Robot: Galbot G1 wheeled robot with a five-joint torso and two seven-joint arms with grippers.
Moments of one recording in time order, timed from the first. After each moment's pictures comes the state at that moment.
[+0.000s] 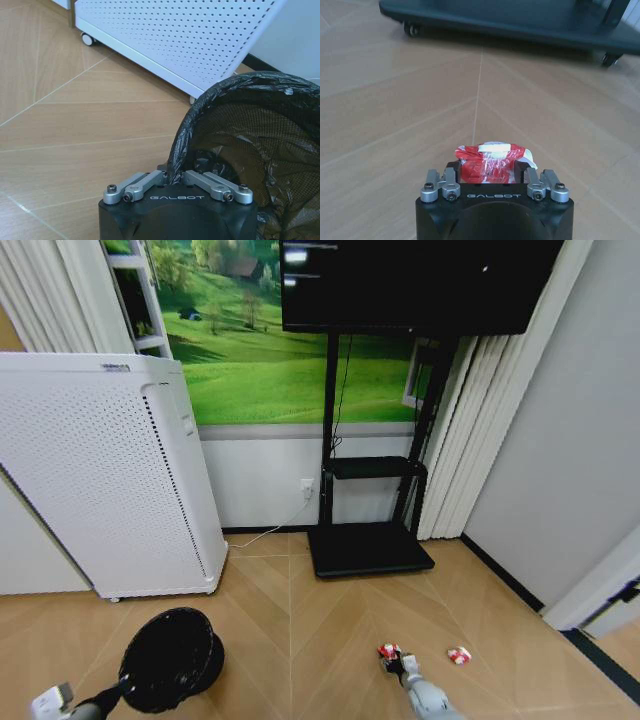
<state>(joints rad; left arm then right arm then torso) 1.87 -0.98 -0.94 -1.96 -1.29 0.45 -0.38 -1.12 1.26 0.38 0.94 0.14 -0.05 -0.07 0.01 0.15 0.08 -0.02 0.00</state>
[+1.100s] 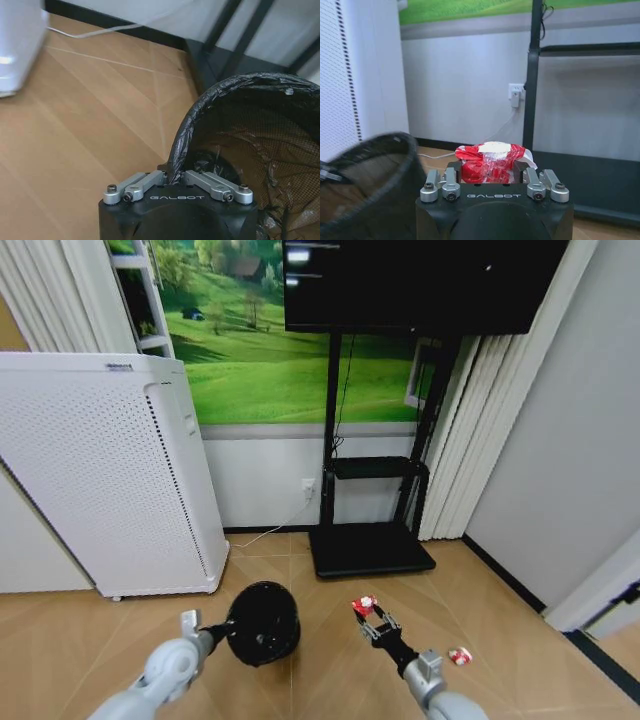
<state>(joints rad) 1.13 -0.86 -0.04 -1.77 -1.22 0.43 -0.38 -1.66 1.16 0.44 2.03 0.29 -0.01 -0.15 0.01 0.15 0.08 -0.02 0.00</state>
